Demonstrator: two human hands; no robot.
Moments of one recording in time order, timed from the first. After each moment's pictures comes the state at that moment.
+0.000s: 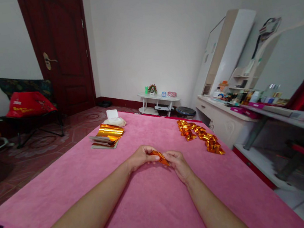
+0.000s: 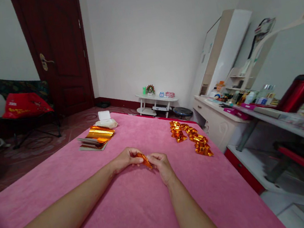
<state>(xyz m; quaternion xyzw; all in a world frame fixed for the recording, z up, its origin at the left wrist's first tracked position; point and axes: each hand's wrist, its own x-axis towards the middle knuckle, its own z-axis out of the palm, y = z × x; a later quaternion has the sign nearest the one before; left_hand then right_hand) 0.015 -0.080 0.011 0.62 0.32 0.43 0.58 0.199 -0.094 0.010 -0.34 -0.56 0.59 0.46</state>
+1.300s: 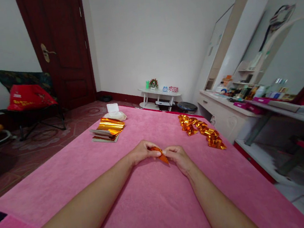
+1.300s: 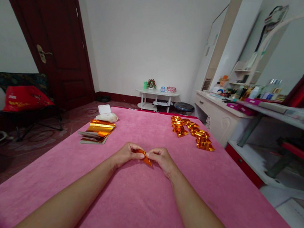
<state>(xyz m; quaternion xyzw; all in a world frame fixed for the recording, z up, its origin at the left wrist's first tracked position) 0.013 -0.081 0.008 0.65 0.30 0.40 0.57 0.202 -0.088 0.008 -0.38 -0.61 0.56 0.42</state>
